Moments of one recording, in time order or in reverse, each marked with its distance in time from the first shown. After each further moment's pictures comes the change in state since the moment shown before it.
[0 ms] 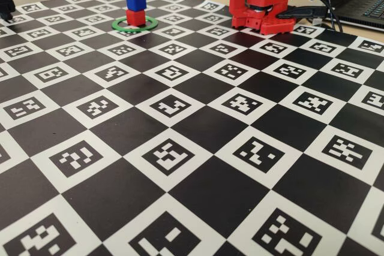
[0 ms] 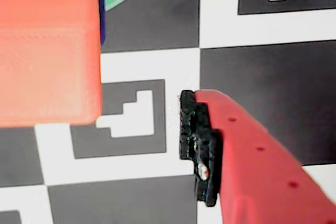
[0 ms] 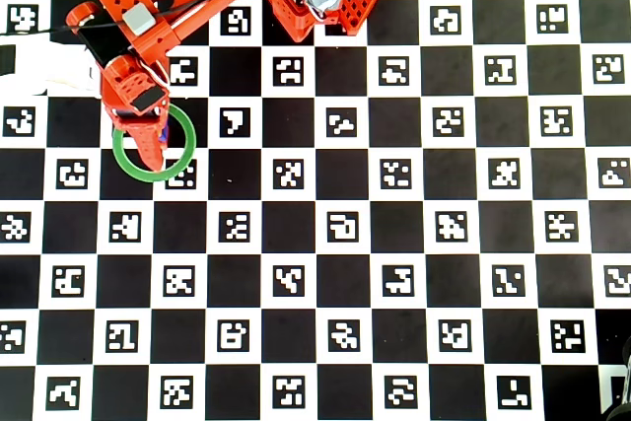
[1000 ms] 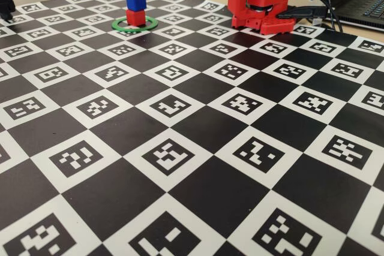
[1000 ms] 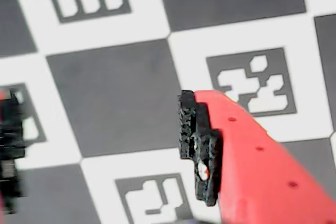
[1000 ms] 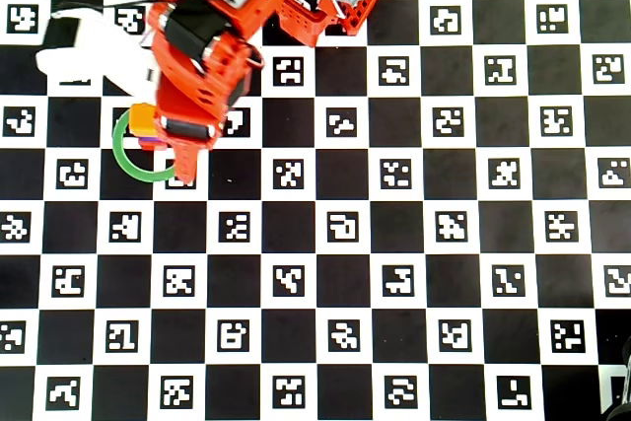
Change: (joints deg) arm -24.2 13.4 -7.6 4.4 36.7
